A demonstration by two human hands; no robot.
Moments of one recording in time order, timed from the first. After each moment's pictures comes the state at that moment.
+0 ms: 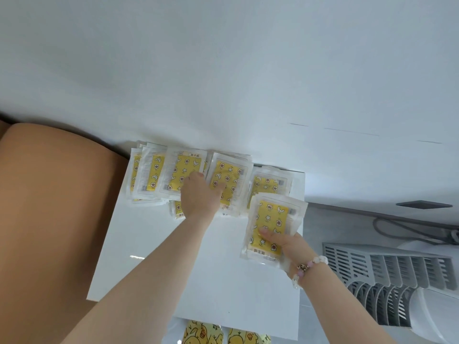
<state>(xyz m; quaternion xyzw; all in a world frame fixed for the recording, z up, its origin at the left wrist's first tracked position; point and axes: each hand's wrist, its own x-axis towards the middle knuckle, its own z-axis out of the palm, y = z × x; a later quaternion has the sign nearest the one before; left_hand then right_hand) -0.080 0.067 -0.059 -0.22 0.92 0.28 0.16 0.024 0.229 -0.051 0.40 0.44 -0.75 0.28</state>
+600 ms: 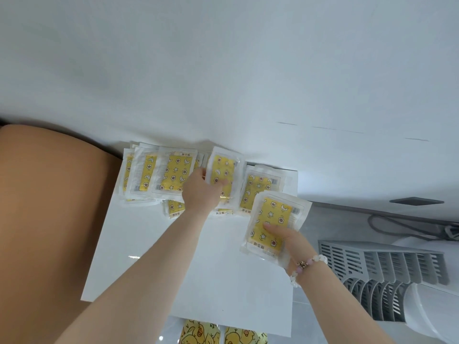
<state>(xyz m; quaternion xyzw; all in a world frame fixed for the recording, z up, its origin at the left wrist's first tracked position) -0.082 0.084 -0.046 -0.22 0.87 0.40 0.17 0.022 0.241 -0.047 0.44 0.40 -0.76 0.26</state>
